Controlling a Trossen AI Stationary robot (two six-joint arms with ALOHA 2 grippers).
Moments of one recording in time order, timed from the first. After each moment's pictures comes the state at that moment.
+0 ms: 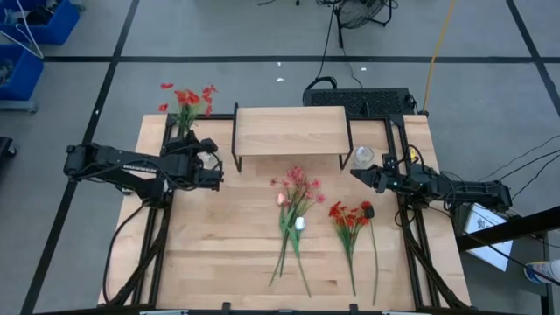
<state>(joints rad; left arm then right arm) 0.04 1.20 0.73 -1.27 -1.38 -2.03 -0.08 0.06 0.02 0.06 0.15 0.96</state>
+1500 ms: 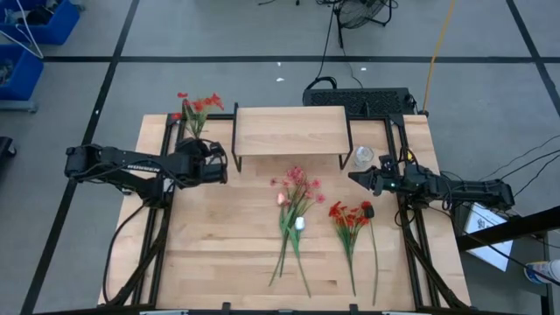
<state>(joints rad) 0.12 1.22 0.63 -0.87 -1.16 -1.64 -0.08 0.11 0.02 0.03 0.13 0.93</state>
